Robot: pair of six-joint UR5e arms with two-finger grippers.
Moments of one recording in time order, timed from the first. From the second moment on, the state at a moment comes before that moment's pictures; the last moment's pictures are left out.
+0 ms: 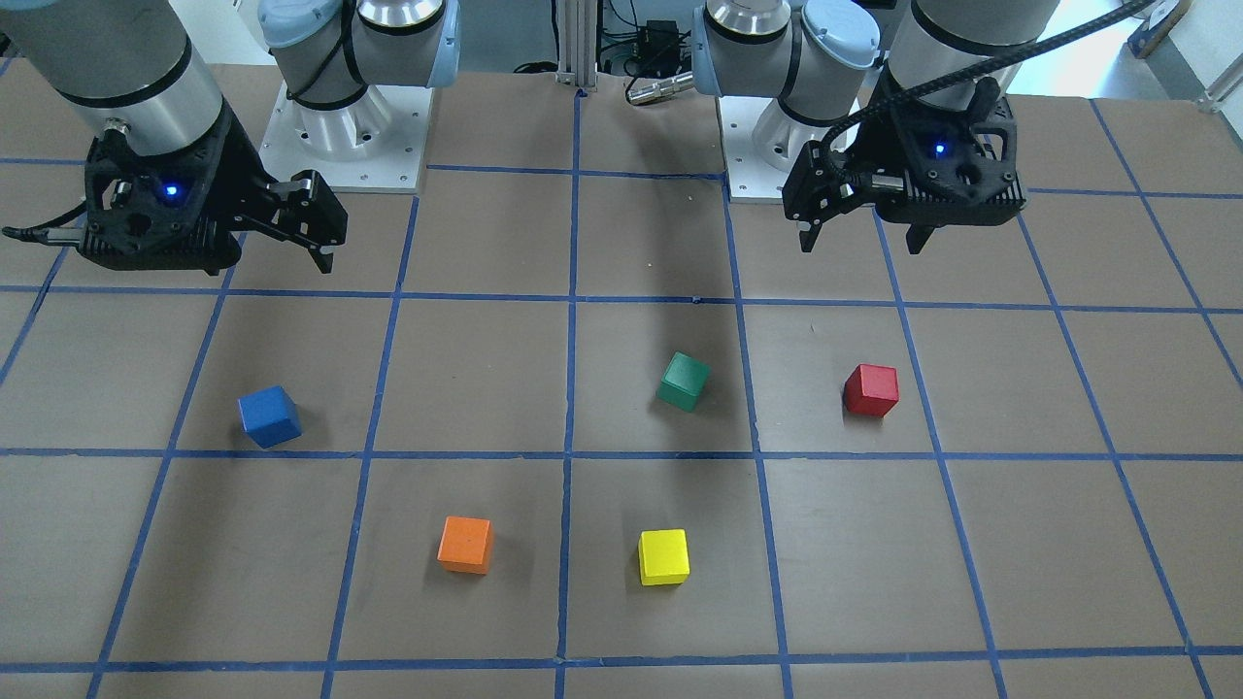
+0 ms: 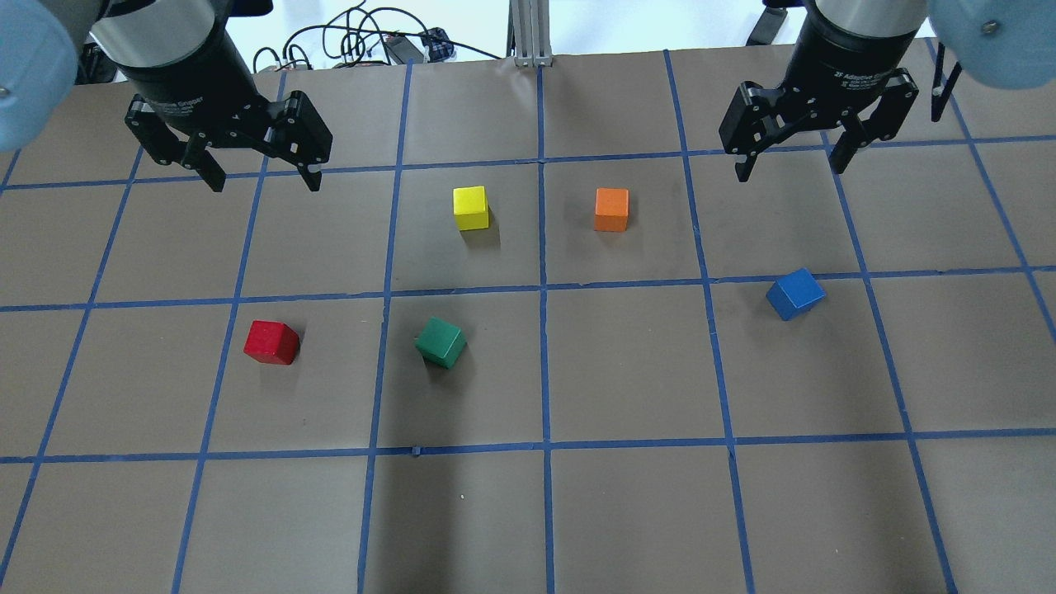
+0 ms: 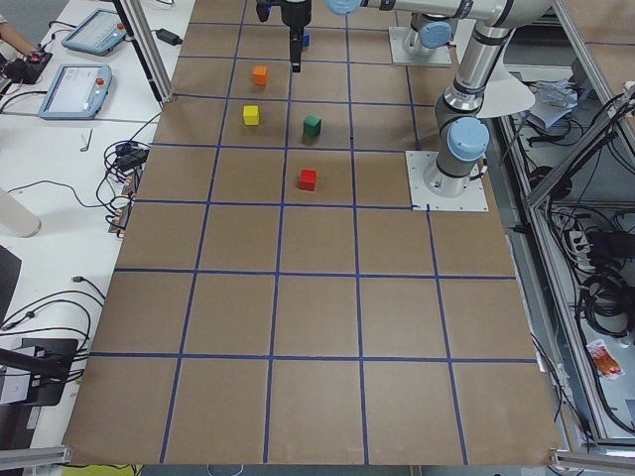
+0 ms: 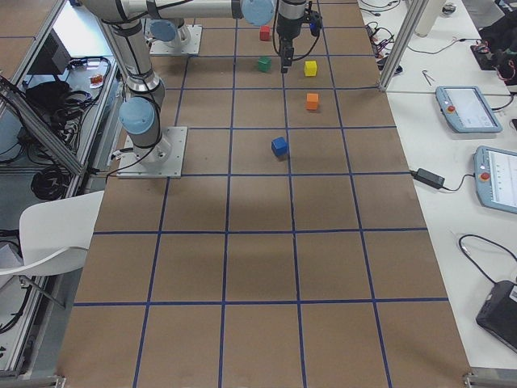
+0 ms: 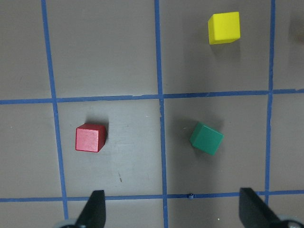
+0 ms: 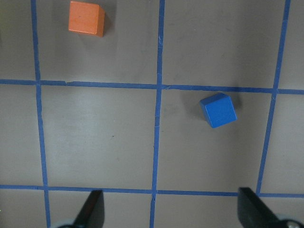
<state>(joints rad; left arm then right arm) -1.58 -1.60 -1.47 -1.65 1.62 0.02 1.56 -1.49 1.47 -1.49 -1.57 -0.06</state>
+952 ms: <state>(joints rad) -1.56 -1.59 -1.50 -1.64 1.62 0.13 1.56 -1.49 1.47 -1.48 -1.57 -0.06</state>
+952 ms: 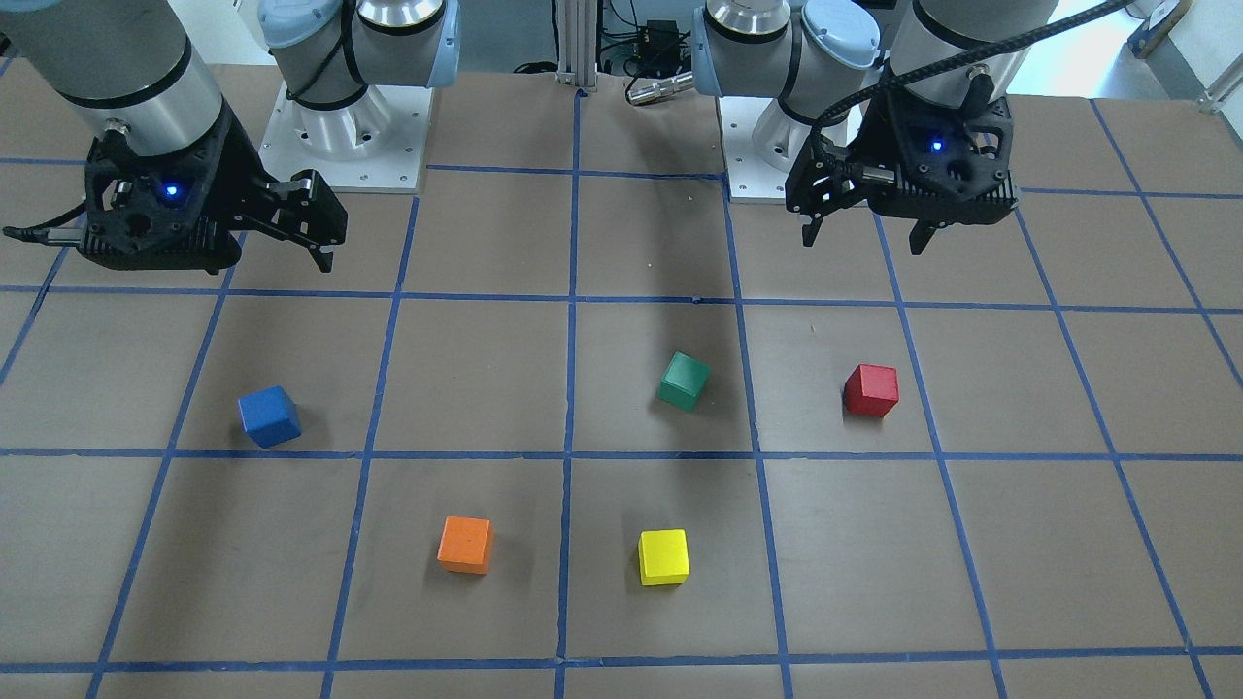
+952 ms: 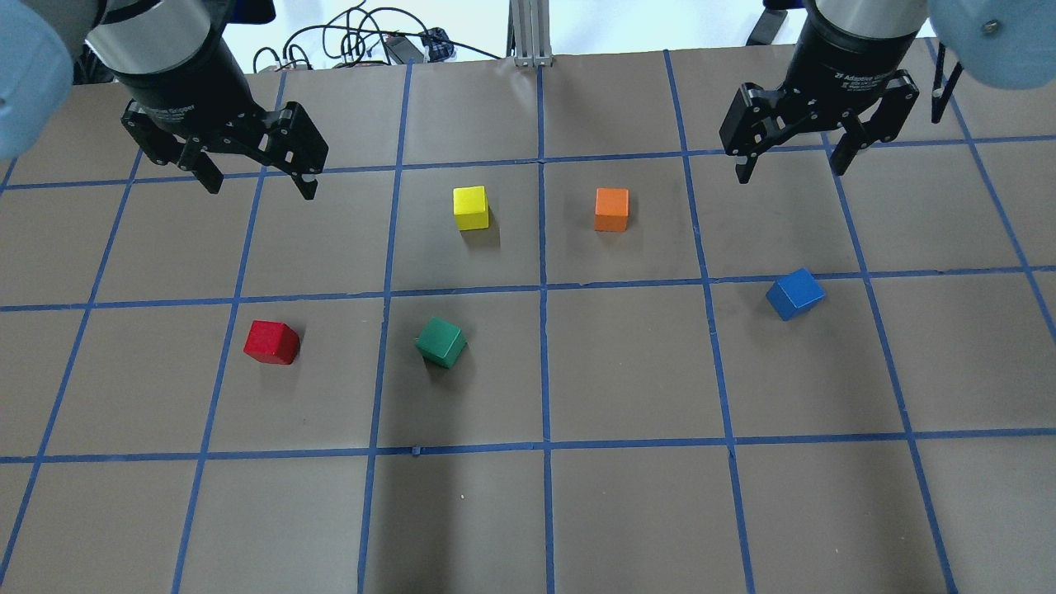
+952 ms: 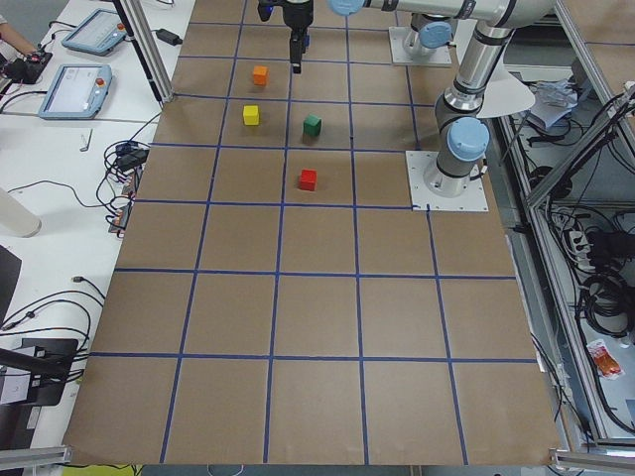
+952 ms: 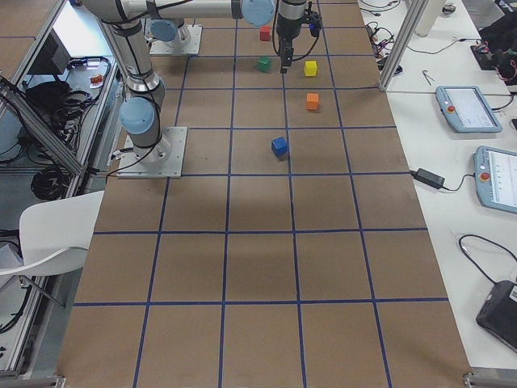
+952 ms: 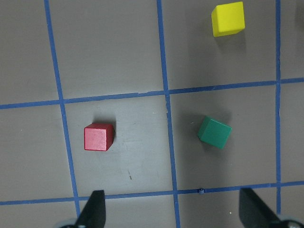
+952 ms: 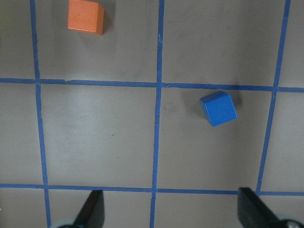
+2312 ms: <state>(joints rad) -1.28 -1.74 -2.07 -0.94 1.62 0.52 1.56 -1.49 1.47 -1.49 -1.57 -0.06</state>
